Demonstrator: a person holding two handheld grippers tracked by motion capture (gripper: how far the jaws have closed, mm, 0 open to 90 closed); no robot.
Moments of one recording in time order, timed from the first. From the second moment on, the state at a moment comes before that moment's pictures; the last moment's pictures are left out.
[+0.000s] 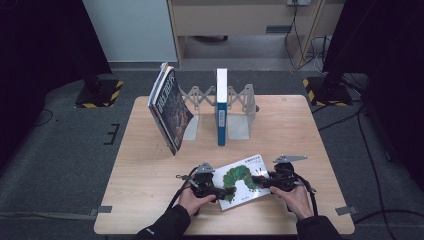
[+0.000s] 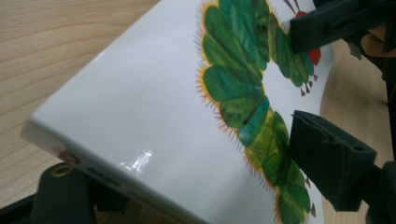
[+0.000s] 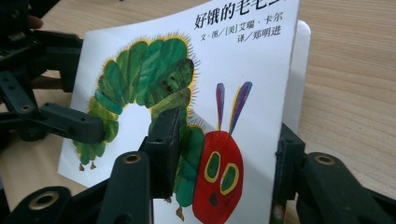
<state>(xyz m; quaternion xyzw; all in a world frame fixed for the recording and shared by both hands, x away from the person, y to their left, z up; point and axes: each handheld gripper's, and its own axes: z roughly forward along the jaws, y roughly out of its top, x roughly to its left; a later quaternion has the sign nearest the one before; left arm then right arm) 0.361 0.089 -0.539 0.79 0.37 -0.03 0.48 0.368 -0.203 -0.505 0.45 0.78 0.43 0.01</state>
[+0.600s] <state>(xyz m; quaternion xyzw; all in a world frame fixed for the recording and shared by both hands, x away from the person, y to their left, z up) 0.359 0.091 -0.539 0.78 0.39 -0.04 0.48 0.371 -0.207 -0.513 0.46 0.80 0.37 0.05</state>
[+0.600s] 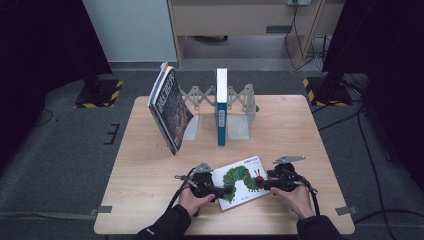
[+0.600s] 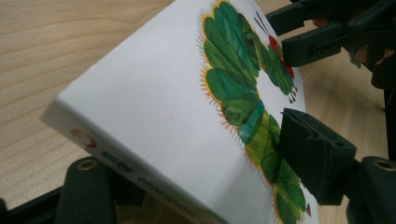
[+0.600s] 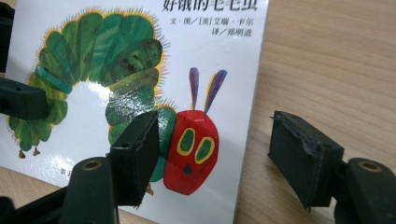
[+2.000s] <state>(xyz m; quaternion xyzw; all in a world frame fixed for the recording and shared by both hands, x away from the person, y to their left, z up) 0.361 0.097 -0.494 0.77 0.34 0.02 0.54 0.369 -0.211 -0.499 0.44 0.77 0.46 0.09</state>
